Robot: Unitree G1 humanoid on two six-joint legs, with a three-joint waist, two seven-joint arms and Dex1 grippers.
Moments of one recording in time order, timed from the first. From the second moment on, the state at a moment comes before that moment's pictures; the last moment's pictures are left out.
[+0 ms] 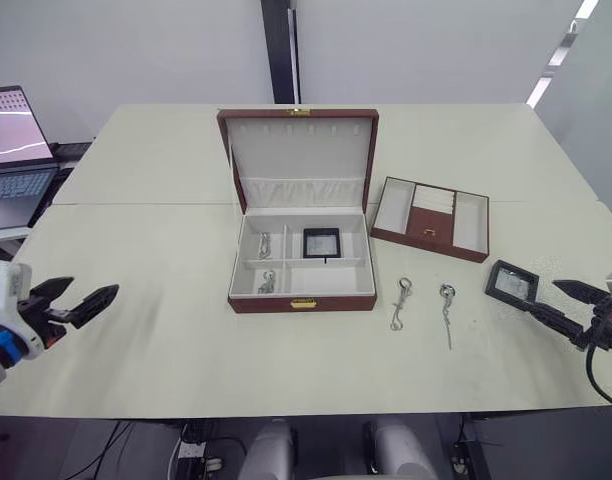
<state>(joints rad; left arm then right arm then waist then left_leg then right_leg) 0.13 0.86 0.65 0.09 -0.56 0.47 -0.80 0.10 -0.88 -0.47 0.16 0.47 0.29 1.01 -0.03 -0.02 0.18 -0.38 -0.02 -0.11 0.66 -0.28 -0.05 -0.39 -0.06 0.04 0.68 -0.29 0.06</state>
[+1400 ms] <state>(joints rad) 0.06 0.81 0.42 -0.36 -0.69 0.60 -0.85 -0.04 -1.02 -0.32 0.01 0.45 0.42 1.20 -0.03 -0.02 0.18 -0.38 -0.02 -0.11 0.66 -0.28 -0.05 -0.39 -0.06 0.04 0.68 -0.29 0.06</state>
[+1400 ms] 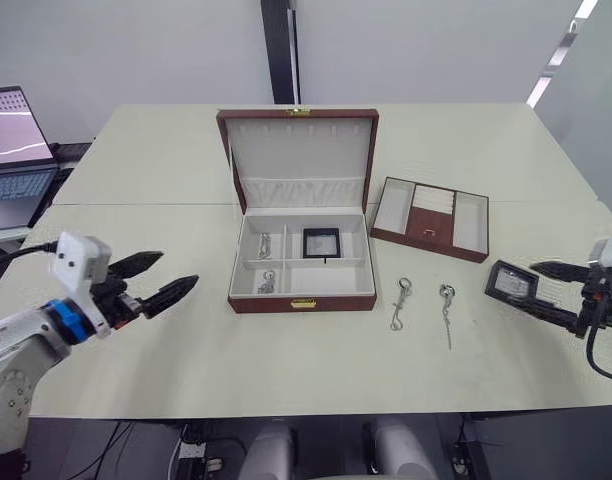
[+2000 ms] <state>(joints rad) -0.05 0.73 0.07 -0.47 -0.61 0.34 -1.08 -0.11 -1.07 -0.15 0.04 0.31 0.39 1.19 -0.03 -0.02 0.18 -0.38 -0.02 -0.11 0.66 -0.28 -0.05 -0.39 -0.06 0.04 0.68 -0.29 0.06</state>
